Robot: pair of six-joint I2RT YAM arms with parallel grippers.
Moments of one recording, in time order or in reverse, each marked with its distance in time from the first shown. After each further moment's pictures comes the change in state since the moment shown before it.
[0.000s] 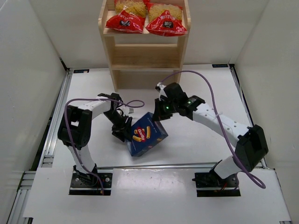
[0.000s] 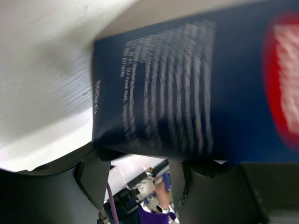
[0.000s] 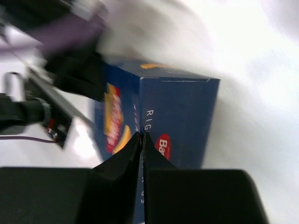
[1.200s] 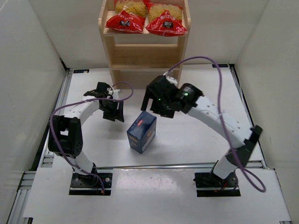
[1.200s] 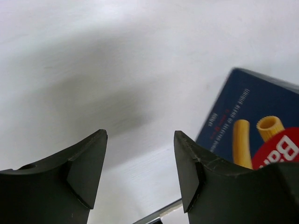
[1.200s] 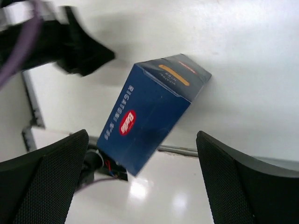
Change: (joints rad) left arm 0.129 -0.163 -0.004 0.318 -0.275 0.023; right arm 0.222 0.091 0.573 -0.608 0.547 0.582
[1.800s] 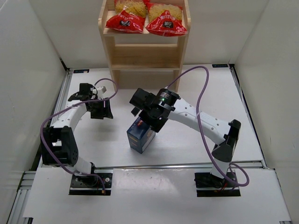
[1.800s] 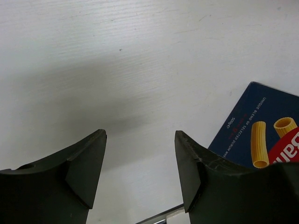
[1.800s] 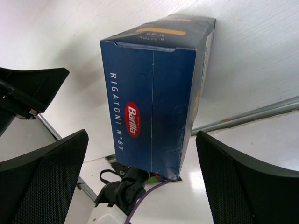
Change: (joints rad) left arm 0.196 -0.146 -0.071 0.021 0.001 0.003; right arm 0.143 0.203 0.139 -0.232 0.107 0.630
